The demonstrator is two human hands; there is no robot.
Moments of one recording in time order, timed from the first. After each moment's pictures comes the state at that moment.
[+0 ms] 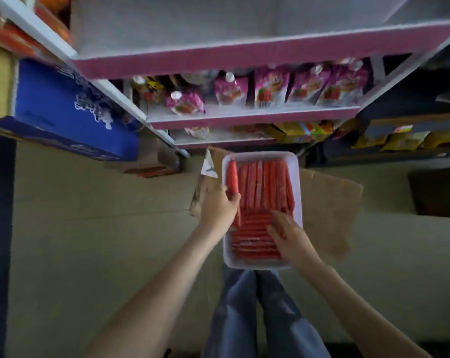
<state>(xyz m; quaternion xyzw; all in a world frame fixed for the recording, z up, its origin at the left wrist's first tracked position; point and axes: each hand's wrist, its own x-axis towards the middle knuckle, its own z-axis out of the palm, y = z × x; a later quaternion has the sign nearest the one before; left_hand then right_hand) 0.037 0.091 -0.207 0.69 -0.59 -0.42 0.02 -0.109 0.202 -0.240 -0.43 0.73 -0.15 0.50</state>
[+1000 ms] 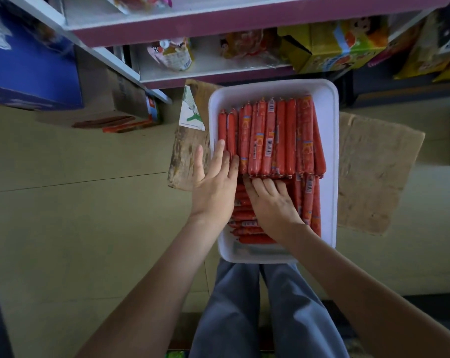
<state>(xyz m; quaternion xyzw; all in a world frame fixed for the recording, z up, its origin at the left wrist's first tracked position) 0.056 0.123 -0.363 0.46 -0.86 0.00 -0.22 -0.068 0.201 -0.412 -0.76 0.63 0.06 0.11</state>
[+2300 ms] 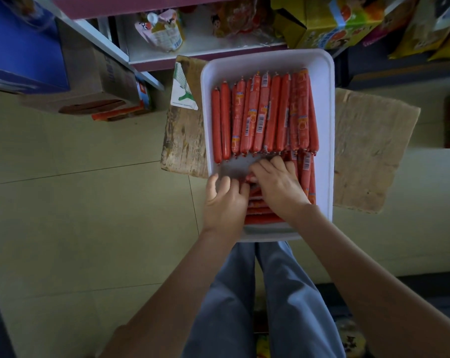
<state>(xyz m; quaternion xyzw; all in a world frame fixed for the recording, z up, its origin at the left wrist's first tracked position) 0.055 0.199 -0.389 0.45 -0.89 -0.02 -0.09 -0.089 0.204 -0.411 -0.69 0.66 -0.06 0.28</state>
